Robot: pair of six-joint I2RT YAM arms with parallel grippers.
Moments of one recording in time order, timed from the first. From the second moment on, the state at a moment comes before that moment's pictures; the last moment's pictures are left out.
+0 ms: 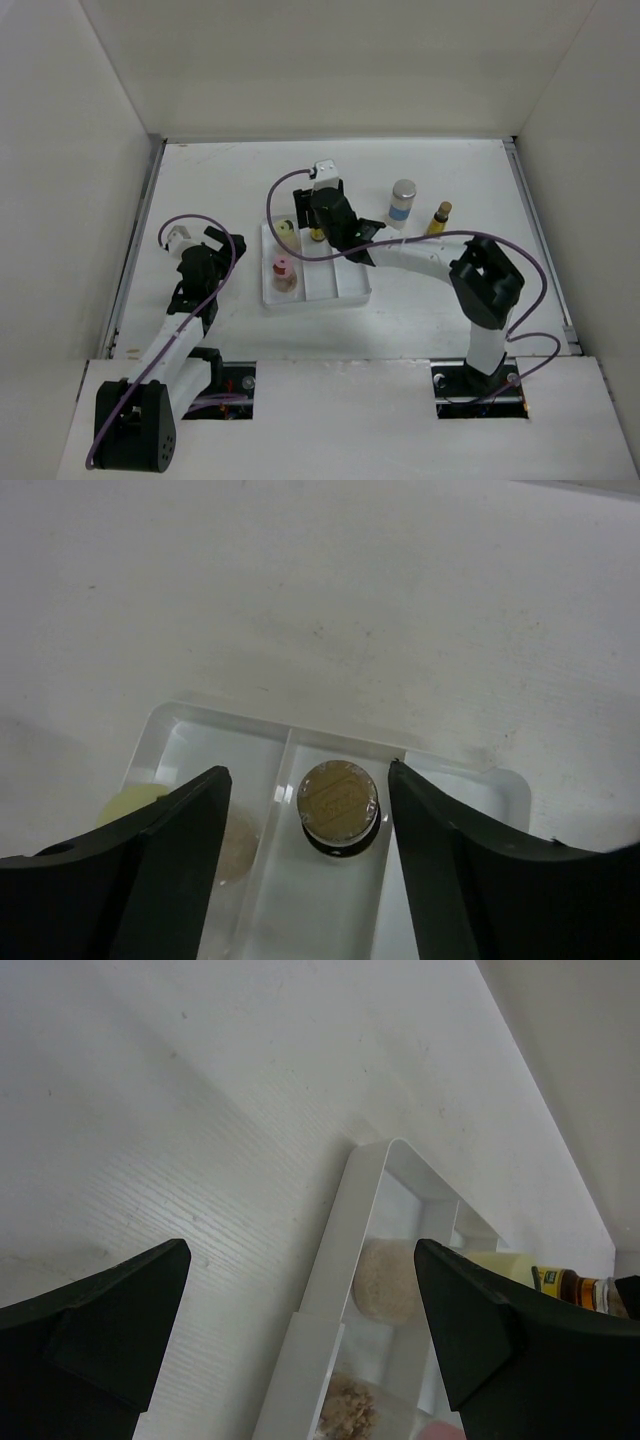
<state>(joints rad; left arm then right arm) -0.07 0.88 0.26 0.21 -0.15 -0.90 0.89 1.87 1.33 0.17 0.51 0.25</state>
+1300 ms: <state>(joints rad) -0.09 0.89 0.26 0.21 -0.15 -0.90 0.38 1.29 0.78 0.07 0.70 0.36</state>
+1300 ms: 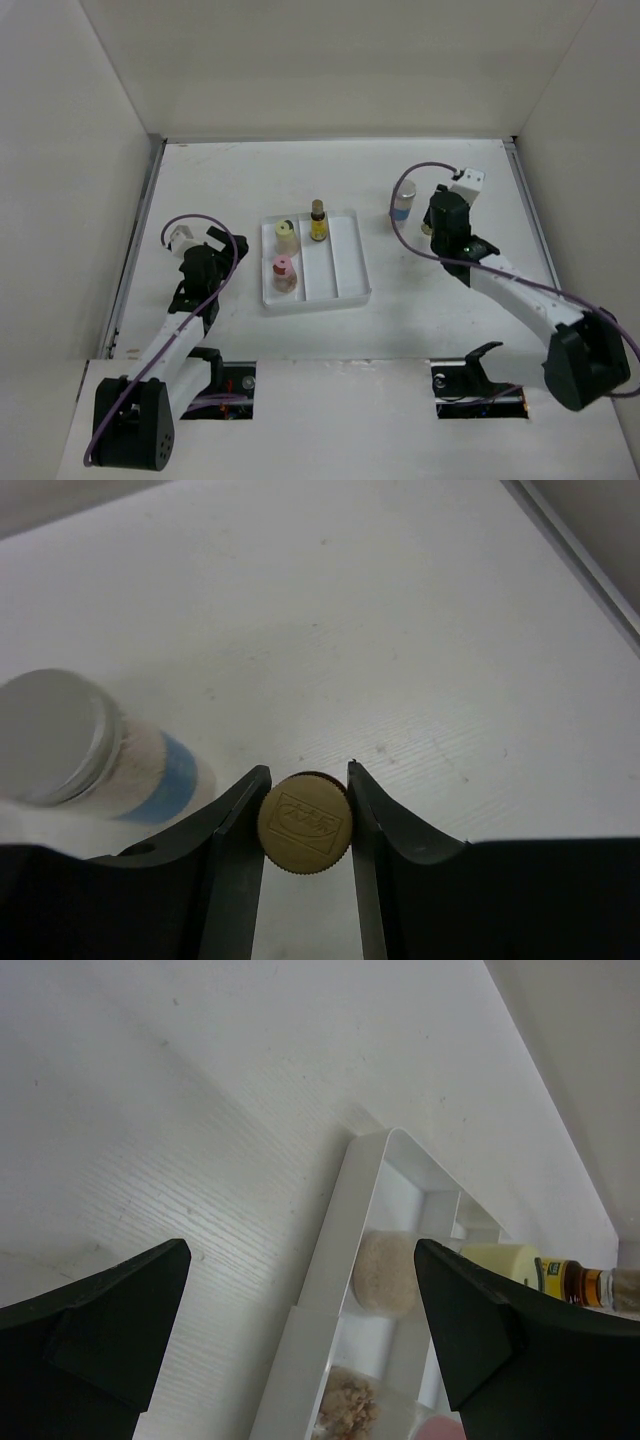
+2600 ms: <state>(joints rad) -0.12 0.90 0.26 0.21 -0.18 -0.91 1.08 1.57 1.02 0.24 0.55 0.26</state>
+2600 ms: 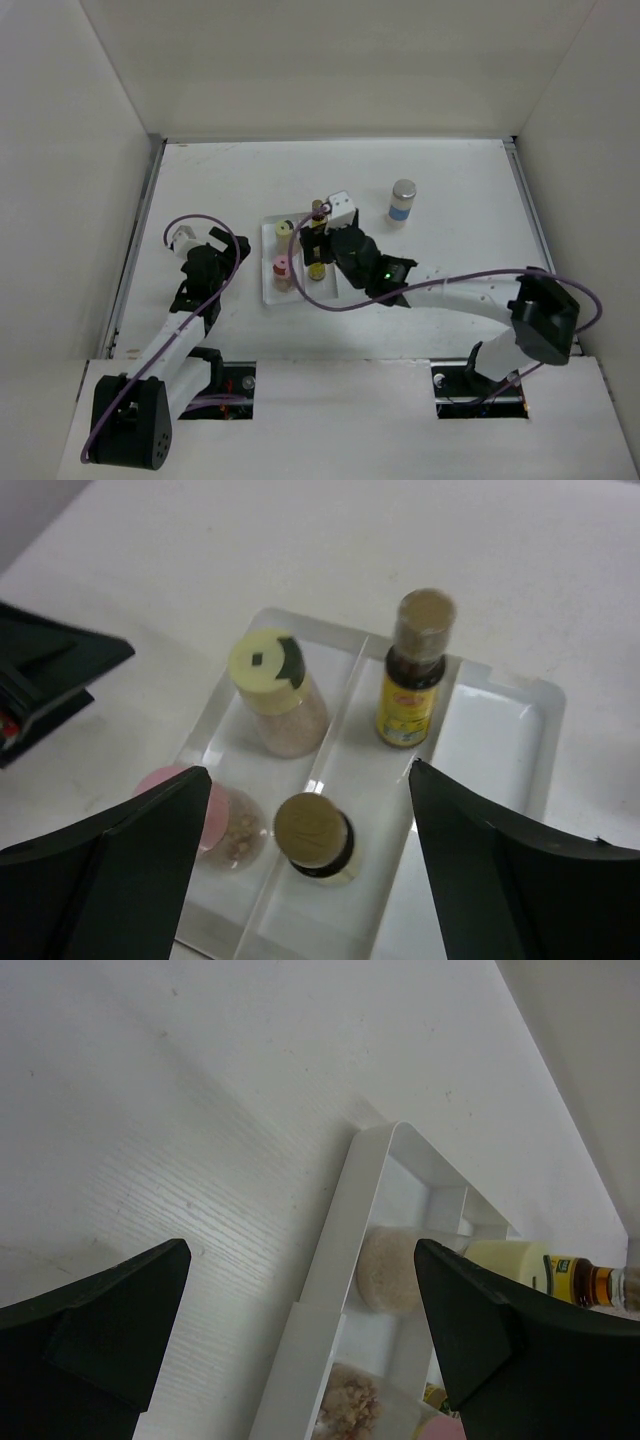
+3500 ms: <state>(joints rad) -0.12 0.92 0.26 0.21 -0.18 -0.90 0.44 1.65 1.04 0.20 0.46 0.28</state>
